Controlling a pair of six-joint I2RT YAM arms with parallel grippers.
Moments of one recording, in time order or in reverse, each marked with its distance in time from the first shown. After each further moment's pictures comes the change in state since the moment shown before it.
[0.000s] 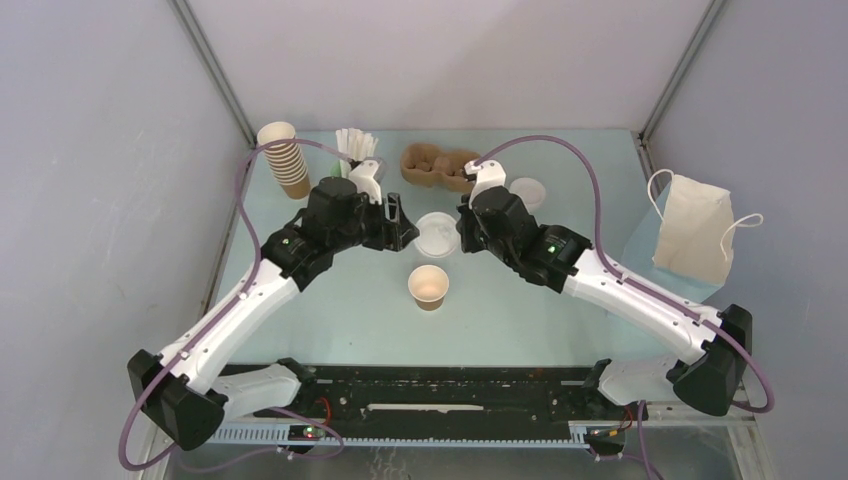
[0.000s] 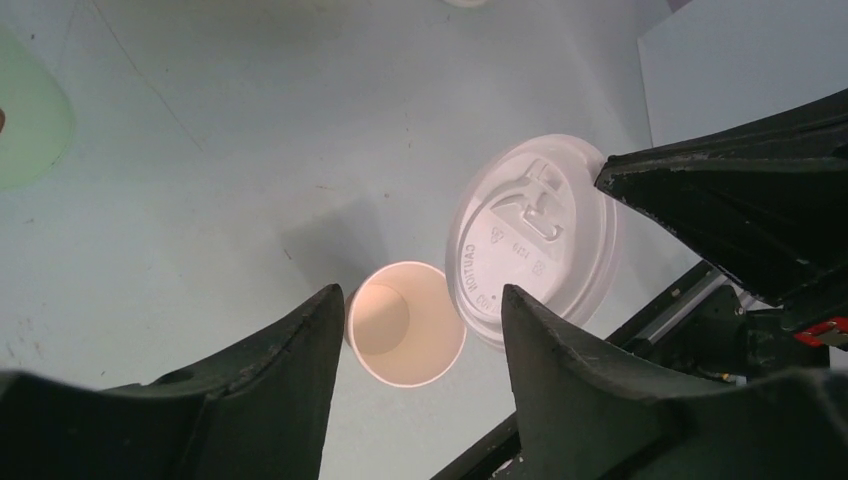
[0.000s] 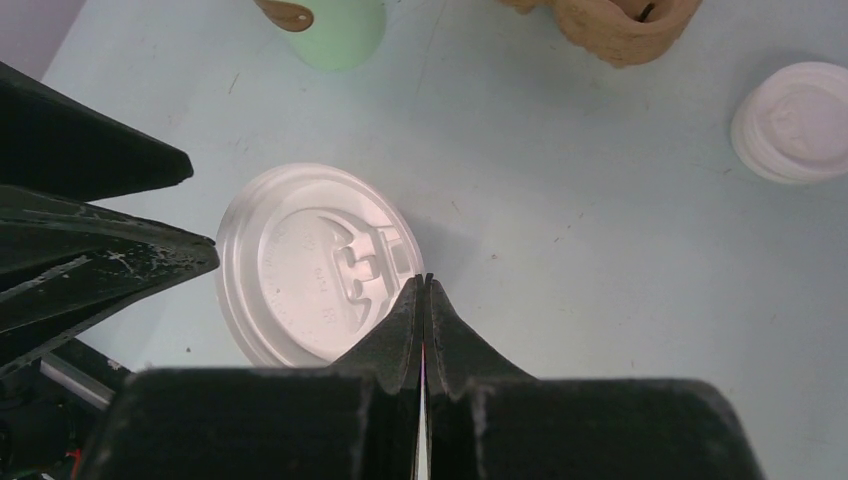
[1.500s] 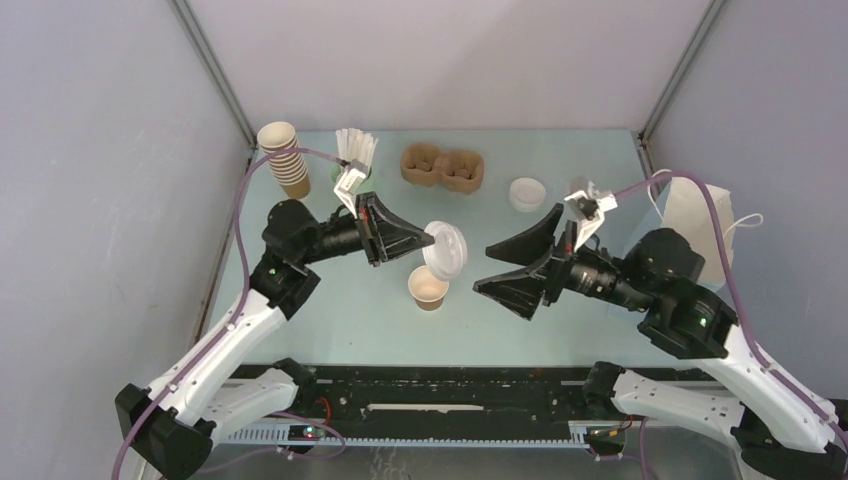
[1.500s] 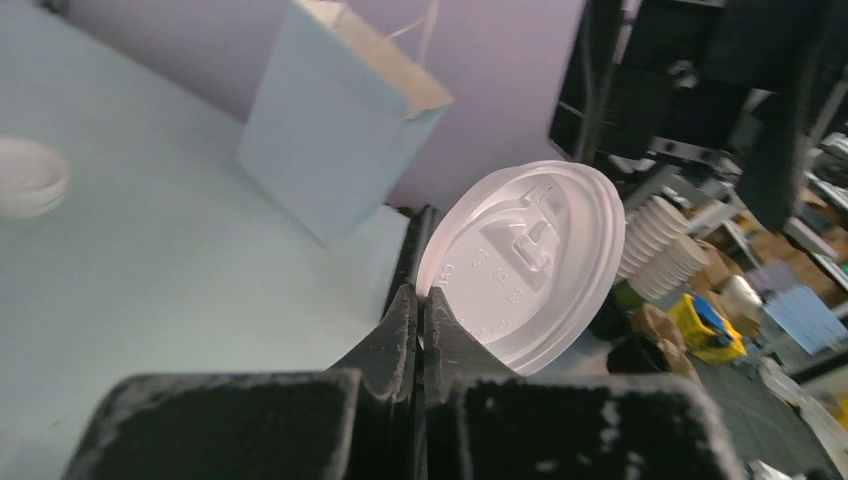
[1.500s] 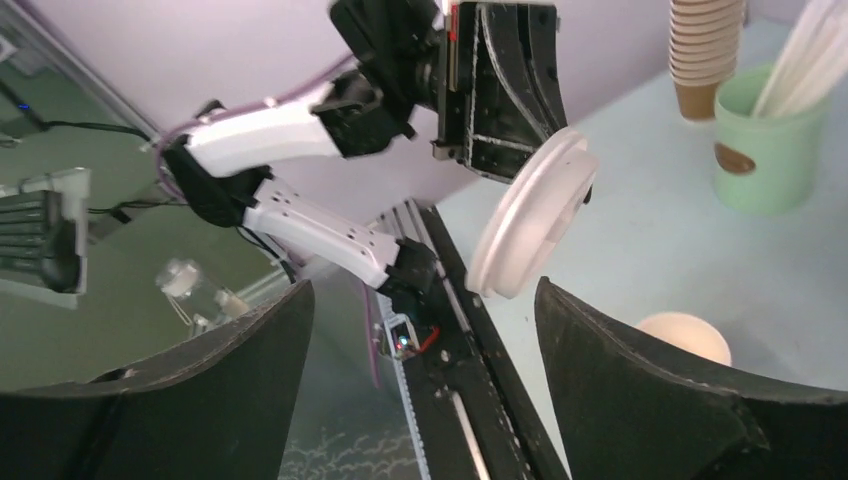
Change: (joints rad) left arm 0.039 -0.169 -0.204 0.646 0.633 -0.250; right arm 0.057 -0.527 -0.068 0.100 -0.623 0.080
